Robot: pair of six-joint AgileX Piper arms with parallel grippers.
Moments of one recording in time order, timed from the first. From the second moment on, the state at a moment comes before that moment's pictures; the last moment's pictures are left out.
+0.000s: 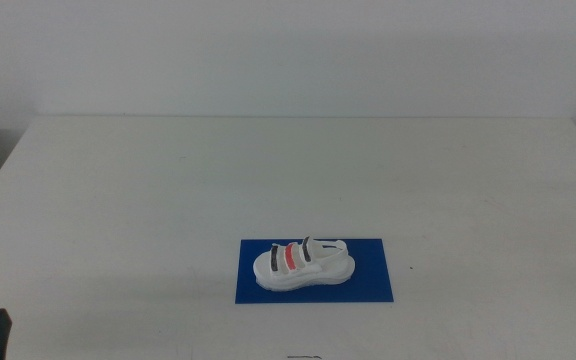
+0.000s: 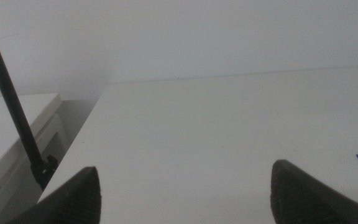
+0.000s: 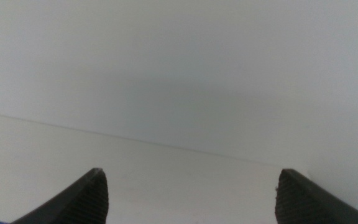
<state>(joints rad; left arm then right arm) 0.02 -0.01 0.03 -0.01 0.18 0.07 0.15 0.41 -0.38 -0.03 0.11 -0.09</state>
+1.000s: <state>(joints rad) 0.02 -0.01 0.03 -0.01 0.18 0.07 0.15 0.00 0.03 0.01 0.06 -0.12</state>
